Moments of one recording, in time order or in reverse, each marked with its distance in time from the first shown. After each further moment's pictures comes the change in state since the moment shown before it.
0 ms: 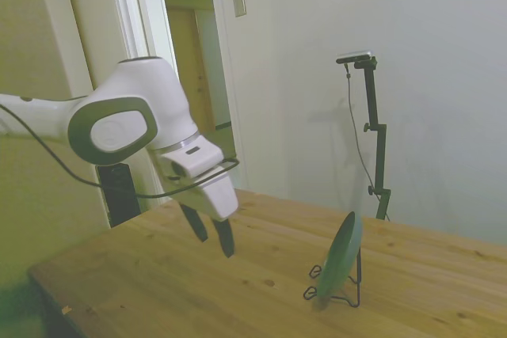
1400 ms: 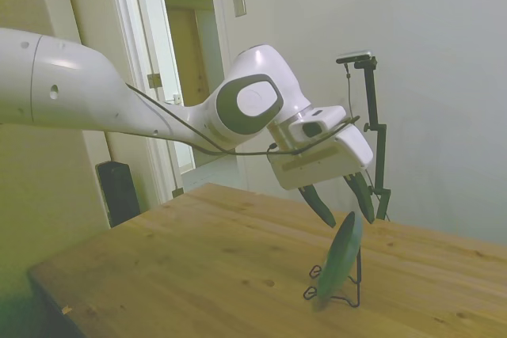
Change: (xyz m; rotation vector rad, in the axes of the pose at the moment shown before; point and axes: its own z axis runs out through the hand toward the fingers) arm 0.175 -0.052 0.048 -0.236 0.277 -0.120
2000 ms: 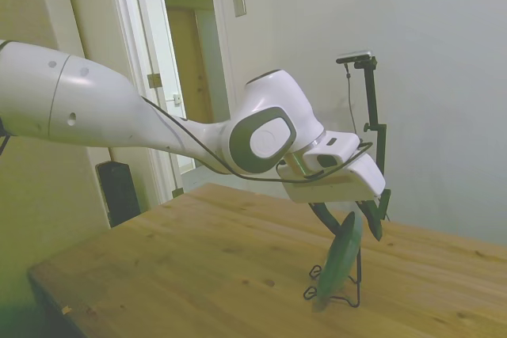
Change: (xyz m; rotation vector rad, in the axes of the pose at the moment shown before) arm -0.002 -0.004 0.038 0.155 -0.014 0.055
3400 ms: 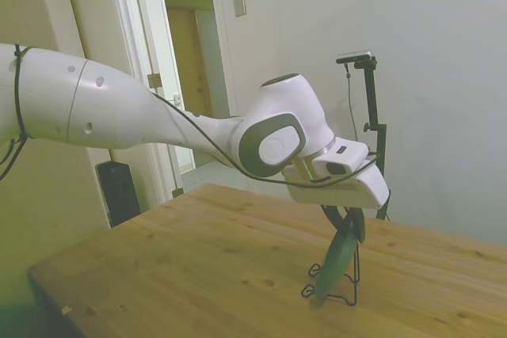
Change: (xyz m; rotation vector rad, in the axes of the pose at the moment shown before) arm 0.007 -0.008 0.010 0.046 -0.072 0.011
